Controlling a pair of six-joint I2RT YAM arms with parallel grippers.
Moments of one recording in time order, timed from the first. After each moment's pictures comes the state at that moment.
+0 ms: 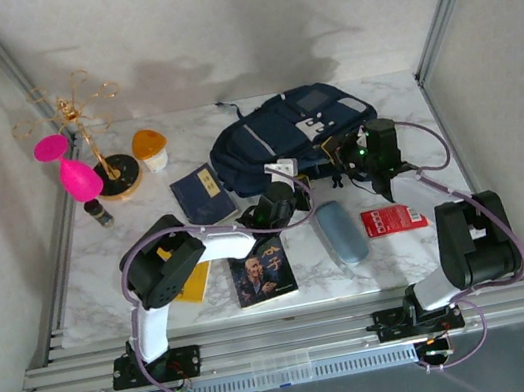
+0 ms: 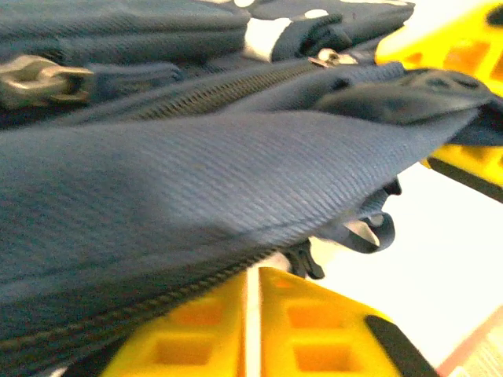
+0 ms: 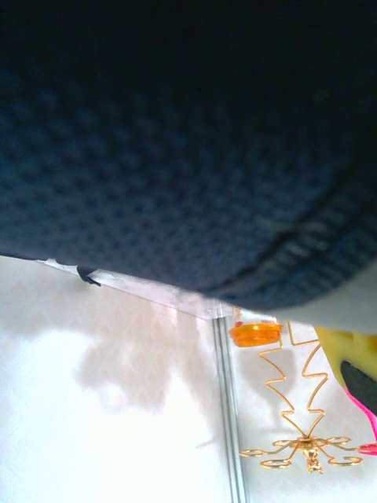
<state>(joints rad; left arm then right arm) -0.89 2.01 1.10 0.61 -0.29 -0.49 0.16 1.49 0.81 0.24 -0.45 1.23</state>
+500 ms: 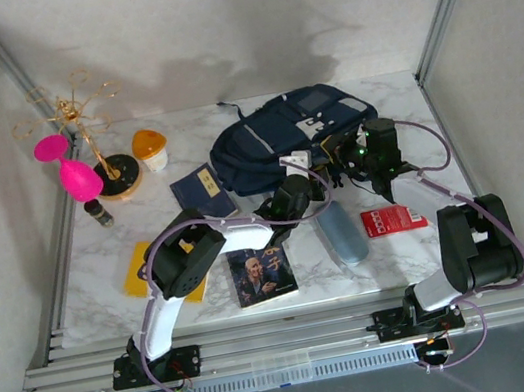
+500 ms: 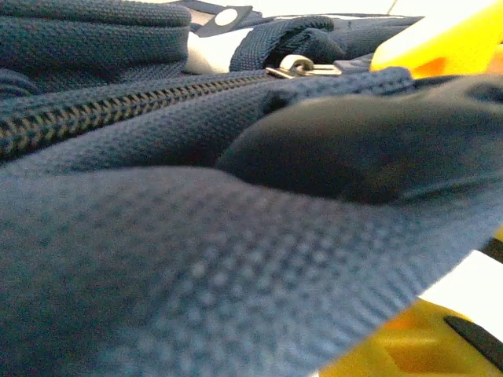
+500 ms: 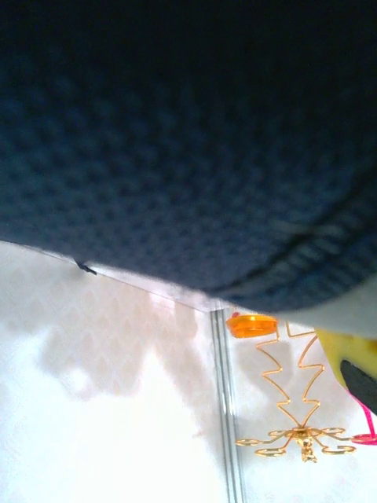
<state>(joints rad) -0.92 2.17 1.29 0.62 -0.39 -0.47 0.18 1.47 0.81 0.24 -0.45 1.24</state>
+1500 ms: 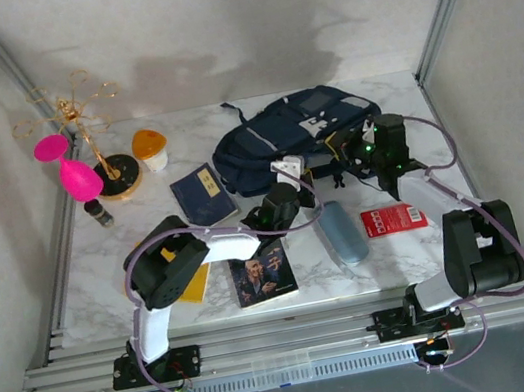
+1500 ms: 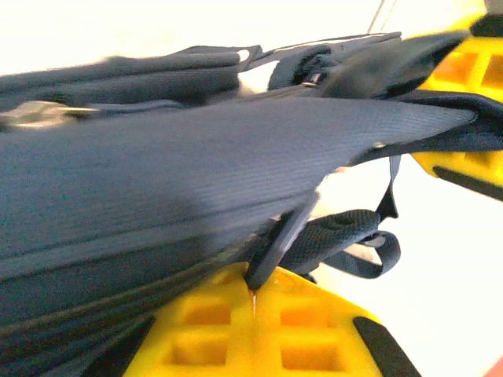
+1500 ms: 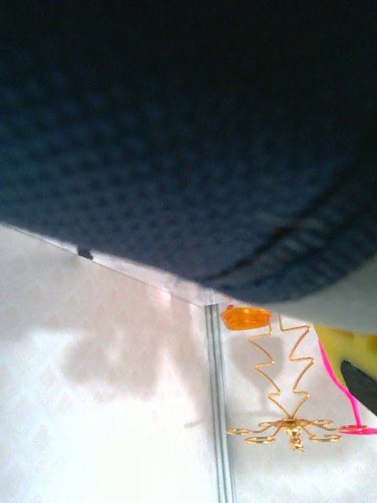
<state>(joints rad) -0.92 2.00 1.10 0.69 -0.38 -0.35 0.11 1.43 0.83 0.19 -0.51 1.19</state>
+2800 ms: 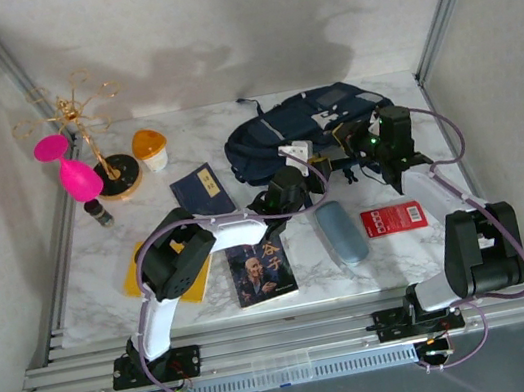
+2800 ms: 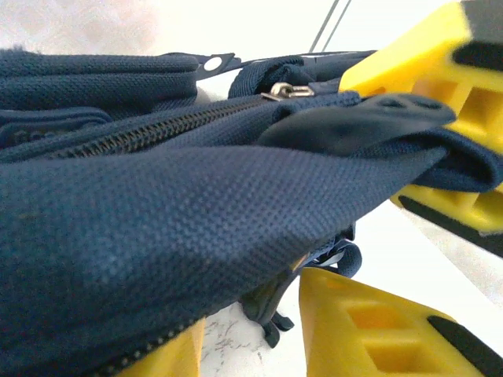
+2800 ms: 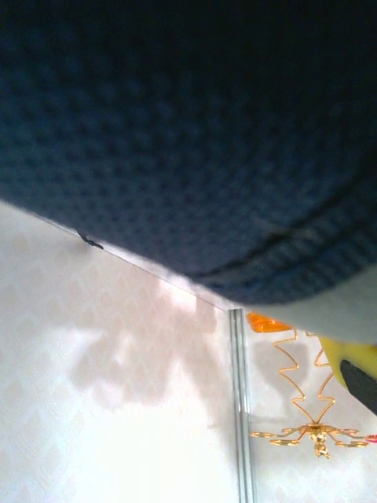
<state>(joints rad) -0.89 2.11 1.30 0.65 -0.22 -0.44 0.10 1.43 0.88 0.14 -0.47 1.16</state>
